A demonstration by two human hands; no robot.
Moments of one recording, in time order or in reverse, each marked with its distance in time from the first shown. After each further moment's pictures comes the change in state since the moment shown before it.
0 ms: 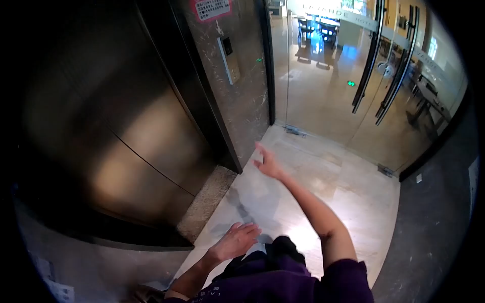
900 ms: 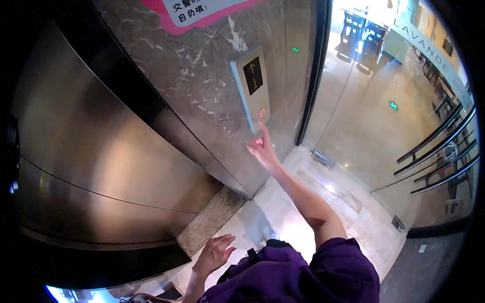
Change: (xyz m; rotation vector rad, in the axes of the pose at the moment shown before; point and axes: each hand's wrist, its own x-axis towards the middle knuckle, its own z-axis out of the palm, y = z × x) left_hand 0.216 -0.268 -0.121 -0.222 0.278 -0.613; right_hand 0.469 0.134 0.046 0.783 -0.092 0.282
